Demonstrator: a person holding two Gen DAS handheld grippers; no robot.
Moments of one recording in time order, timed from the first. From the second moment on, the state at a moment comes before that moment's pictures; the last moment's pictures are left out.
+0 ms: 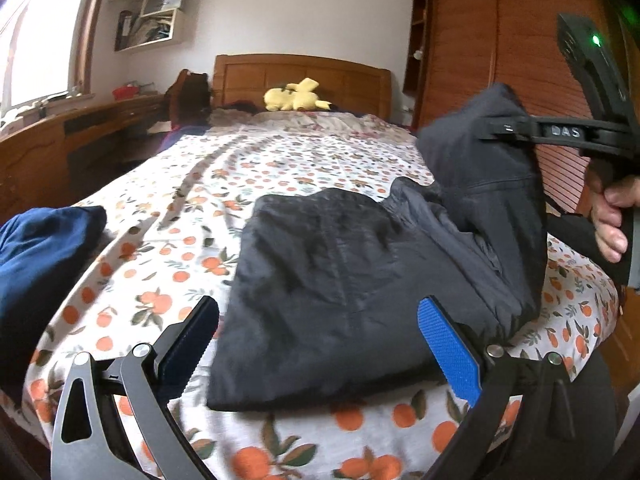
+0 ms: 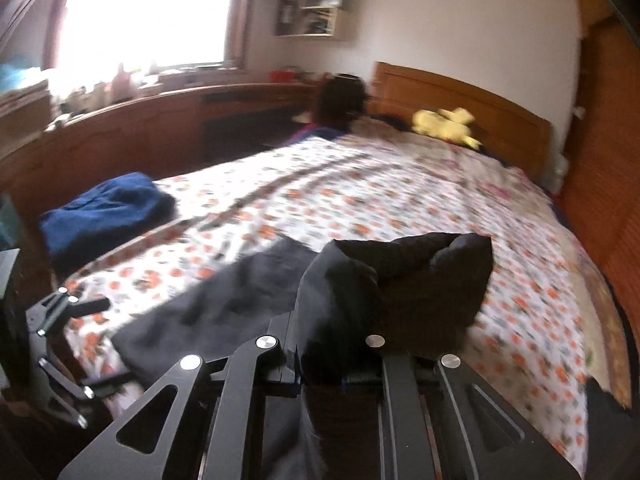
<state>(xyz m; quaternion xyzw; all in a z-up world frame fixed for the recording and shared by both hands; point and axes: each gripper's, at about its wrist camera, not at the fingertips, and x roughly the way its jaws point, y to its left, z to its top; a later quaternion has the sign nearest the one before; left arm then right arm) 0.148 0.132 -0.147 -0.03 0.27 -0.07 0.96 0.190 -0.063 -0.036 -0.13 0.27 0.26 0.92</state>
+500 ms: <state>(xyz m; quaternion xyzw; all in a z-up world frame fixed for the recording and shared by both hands) 0.144 0.147 -0.141 -0.04 0.26 -0.06 0.96 0.183 0.009 -0.049 -0.14 0.30 0.34 0.88</state>
